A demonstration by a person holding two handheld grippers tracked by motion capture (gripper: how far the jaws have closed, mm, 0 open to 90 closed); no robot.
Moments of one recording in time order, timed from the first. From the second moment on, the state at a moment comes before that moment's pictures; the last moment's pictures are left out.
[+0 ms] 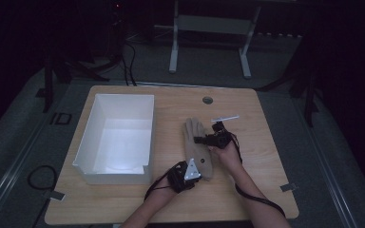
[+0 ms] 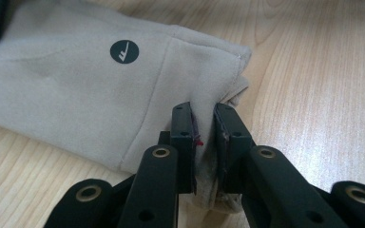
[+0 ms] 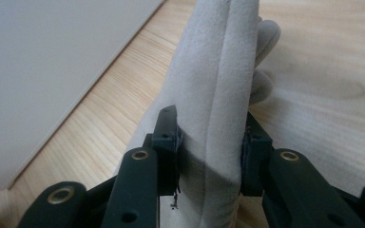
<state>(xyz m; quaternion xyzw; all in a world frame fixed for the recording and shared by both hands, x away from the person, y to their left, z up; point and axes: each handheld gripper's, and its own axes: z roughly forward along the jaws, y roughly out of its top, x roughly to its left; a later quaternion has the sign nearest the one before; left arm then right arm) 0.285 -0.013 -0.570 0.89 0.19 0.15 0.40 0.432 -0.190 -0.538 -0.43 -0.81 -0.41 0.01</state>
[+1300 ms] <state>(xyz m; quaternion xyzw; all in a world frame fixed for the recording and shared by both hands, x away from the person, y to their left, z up) 0.279 0.024 -0.440 0.88 0.15 0.16 0.42 0.413 -0.184 -0.412 -0.37 -0.78 -0.50 -0.02</state>
